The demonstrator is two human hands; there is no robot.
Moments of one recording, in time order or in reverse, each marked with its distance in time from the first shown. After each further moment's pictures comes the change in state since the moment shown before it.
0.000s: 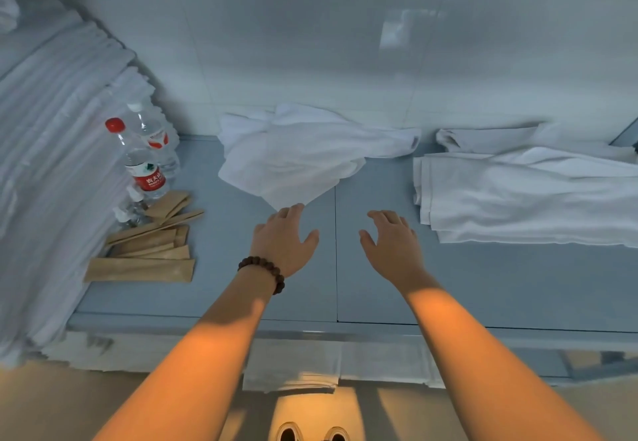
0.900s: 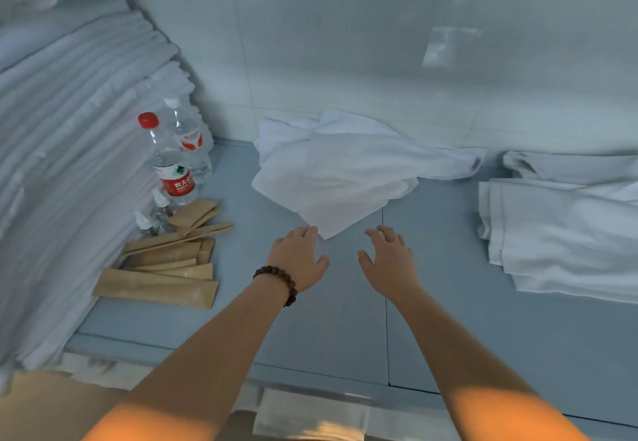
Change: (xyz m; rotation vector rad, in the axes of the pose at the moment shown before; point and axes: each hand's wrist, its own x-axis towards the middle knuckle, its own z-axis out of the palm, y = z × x) left_hand 0.069 -0.101 0.053 0.131 -0.100 -0.017; right_hand 0.086 -0.033 0.118 -0.031 -0.091 -0.088
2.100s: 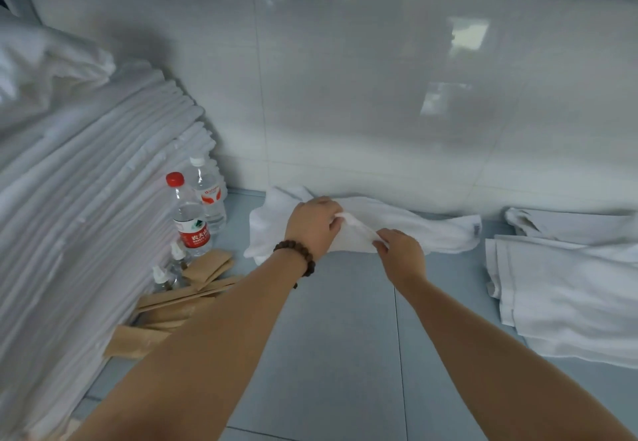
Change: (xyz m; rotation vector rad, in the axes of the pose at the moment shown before) left_hand 0.078 0.007 -0.123 -0.149 0.408 0.243; right_hand 0.094 -0.035 -0.059 0.084 0.228 -0.054
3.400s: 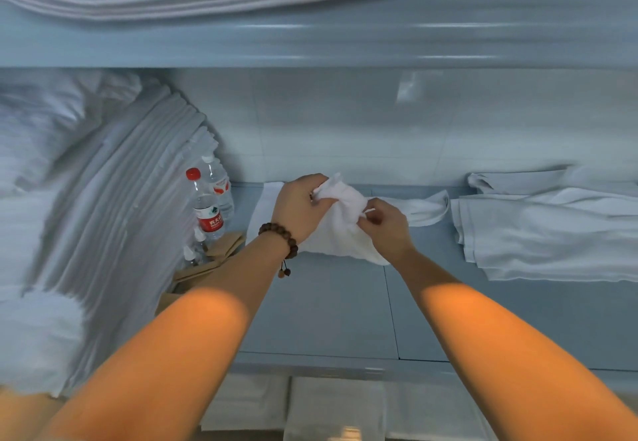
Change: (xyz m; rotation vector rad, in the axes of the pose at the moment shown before) left_hand -0.093 0.064 -0.100 -0.476 0.088 -0.014; right_hand -0.110 -0.074 -0.081 0.575 0.057 0.151
